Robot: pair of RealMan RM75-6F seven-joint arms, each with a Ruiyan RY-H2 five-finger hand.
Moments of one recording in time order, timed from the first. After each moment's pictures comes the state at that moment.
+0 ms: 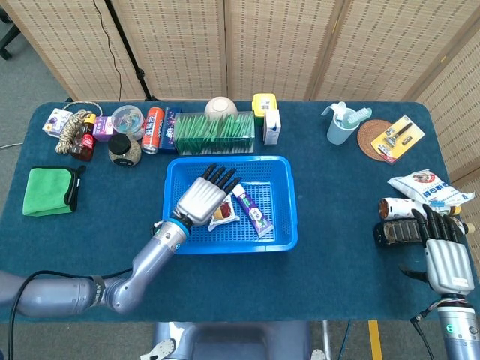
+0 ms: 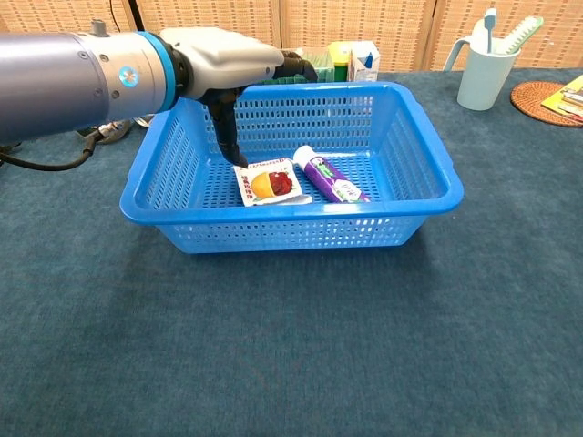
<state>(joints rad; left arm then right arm) -1.05 -1.53 -0.26 -1.67 0.75 0.91 0.88 0.10 -1.10 0.12 -1.76 -1.35 1.42 -0.17</state>
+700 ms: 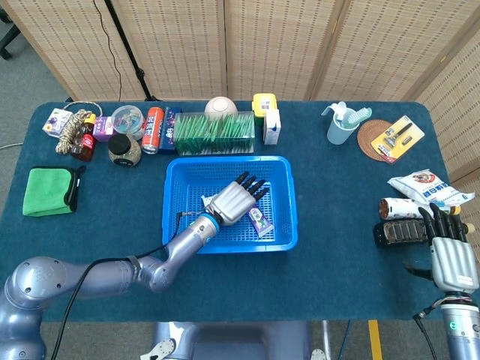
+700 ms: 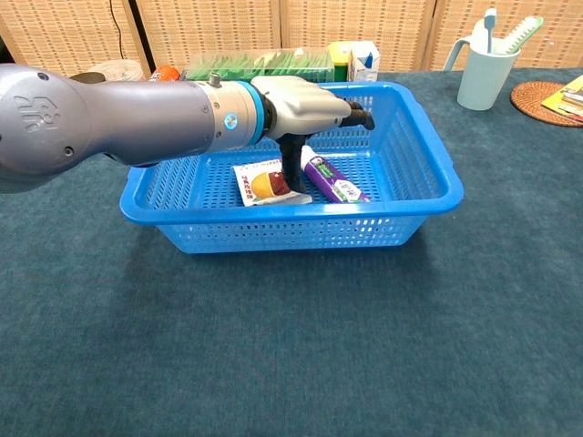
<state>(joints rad) -1.24 -1.73 -0.21 -1.29 0.81 0.69 0.72 0.11 -1.10 0.13 -1.76 -1.30 1.41 -0.17</state>
